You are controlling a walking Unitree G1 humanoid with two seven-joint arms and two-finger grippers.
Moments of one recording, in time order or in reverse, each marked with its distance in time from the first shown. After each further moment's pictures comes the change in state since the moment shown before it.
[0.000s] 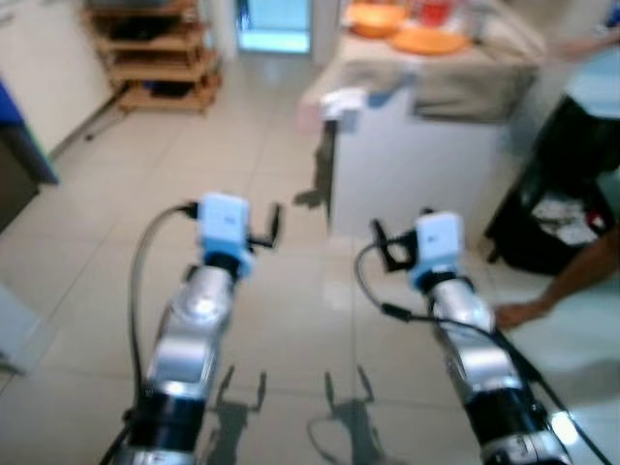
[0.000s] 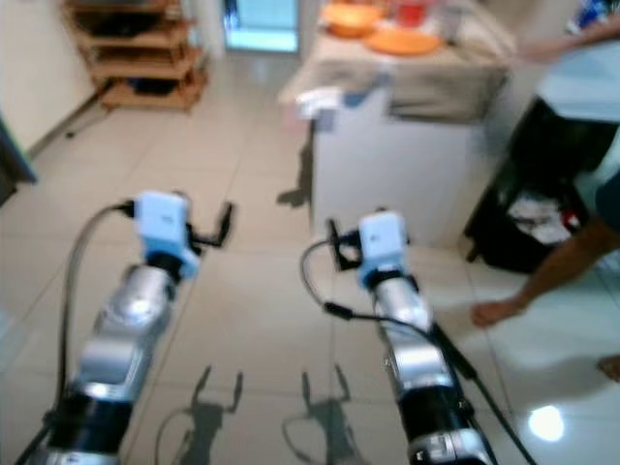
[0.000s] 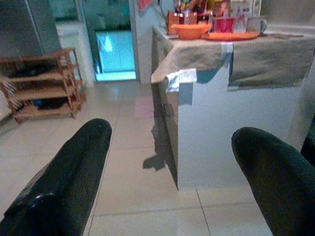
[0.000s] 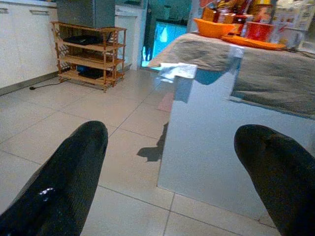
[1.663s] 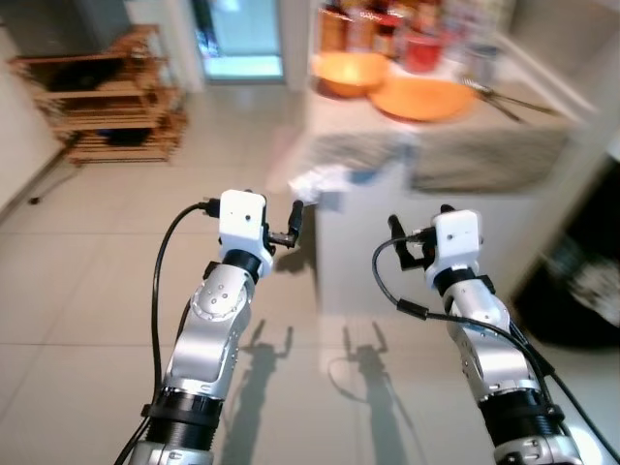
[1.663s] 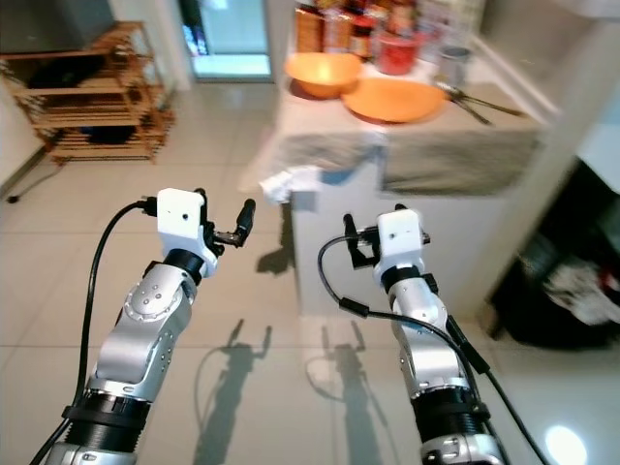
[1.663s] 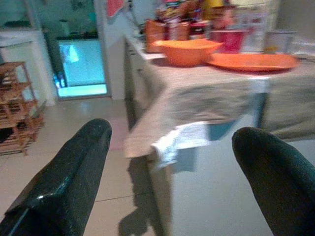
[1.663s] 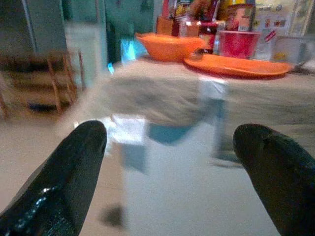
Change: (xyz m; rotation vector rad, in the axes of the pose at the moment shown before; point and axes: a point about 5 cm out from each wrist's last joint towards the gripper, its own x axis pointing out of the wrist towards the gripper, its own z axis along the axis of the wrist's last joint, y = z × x) left arm 0.002 -0.018 -0.001 -0.052 -0.003 -0.065; right arm -0.005 -0.017 0.008 0.108 -0.053 -0.066
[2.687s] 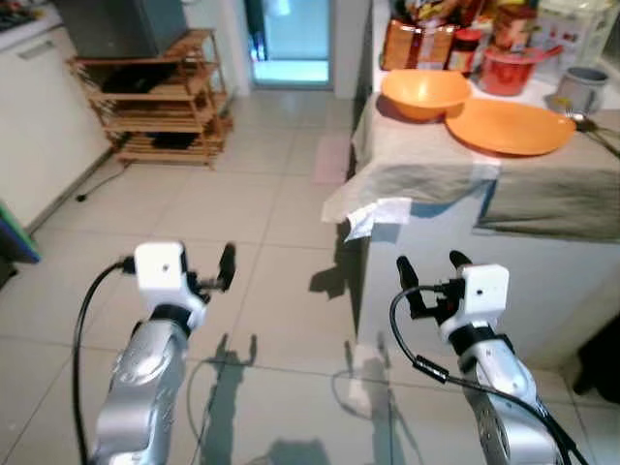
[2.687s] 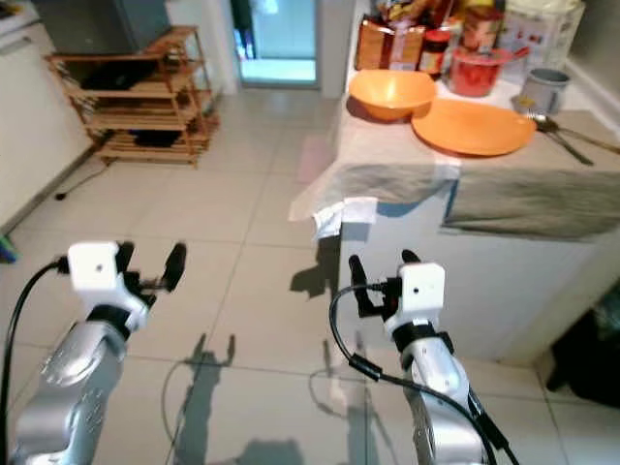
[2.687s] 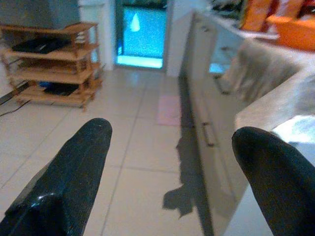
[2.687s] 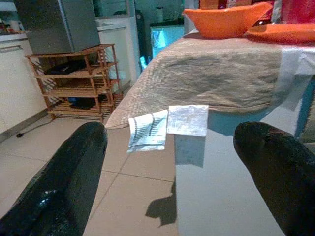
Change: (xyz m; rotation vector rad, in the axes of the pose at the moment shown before) left arm -0.063 0.052 -0.024 -0.105 0.096 0.157; right arm -0.064 -0.002 -0.021 0.041 0.072 0.027
